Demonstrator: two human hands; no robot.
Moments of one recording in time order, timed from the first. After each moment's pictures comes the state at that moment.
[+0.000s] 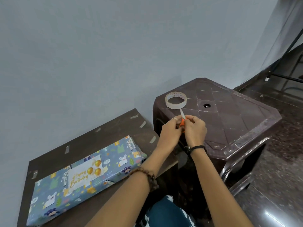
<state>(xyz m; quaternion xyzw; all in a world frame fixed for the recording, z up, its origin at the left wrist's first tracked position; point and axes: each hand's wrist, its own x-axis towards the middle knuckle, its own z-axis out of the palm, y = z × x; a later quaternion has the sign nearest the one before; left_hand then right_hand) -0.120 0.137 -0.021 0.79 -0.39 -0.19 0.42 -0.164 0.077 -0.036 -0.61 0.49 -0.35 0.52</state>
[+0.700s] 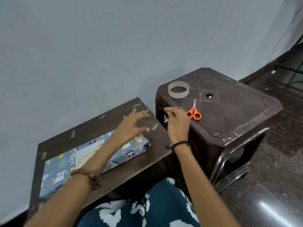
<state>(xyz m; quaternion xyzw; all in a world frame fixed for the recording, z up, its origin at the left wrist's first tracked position) -0.058 0.237 -0.002 0.86 -0.43 -0.15 0.22 -0.156 0.122 -0.034 -0.71 0.39 -0.35 0.46</state>
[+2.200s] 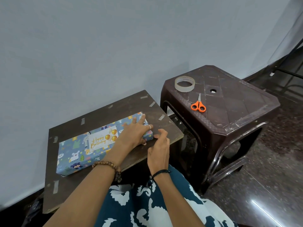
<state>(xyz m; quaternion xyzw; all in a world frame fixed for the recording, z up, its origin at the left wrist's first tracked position) -0.066 0.274 -0.036 0.86 -0.48 -0.12 -0.16 -0.181 0.251 -0.085 -0.77 0.36 -0.27 0.45</state>
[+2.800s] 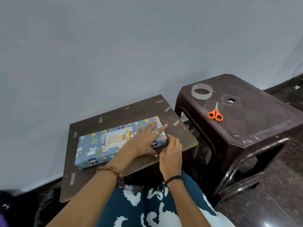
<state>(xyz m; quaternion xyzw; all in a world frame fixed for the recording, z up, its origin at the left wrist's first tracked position) -0.072 0.303 -0.036 0.85 -0.50 -0.15 -0.04 -0.181 0.249 -0.090 -0.81 0.33 -0.30 0.39</state>
